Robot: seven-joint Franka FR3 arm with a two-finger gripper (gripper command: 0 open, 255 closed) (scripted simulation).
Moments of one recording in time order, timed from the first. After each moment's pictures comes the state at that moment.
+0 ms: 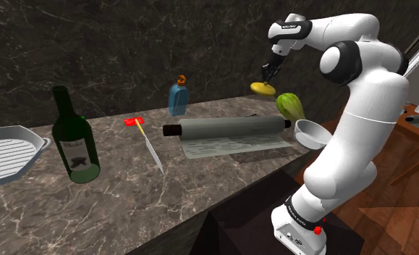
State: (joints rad) arm -0.29 0.29 -0.34 -1.54 0.12 1.89 -0.40
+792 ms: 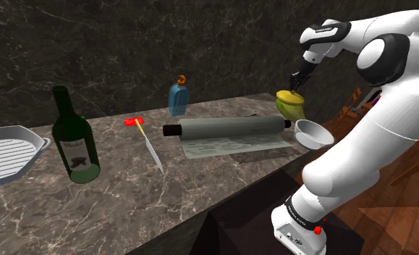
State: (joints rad) arm -0.38 0.03 -0.43 -1.84 0.04 1.93 -0.58
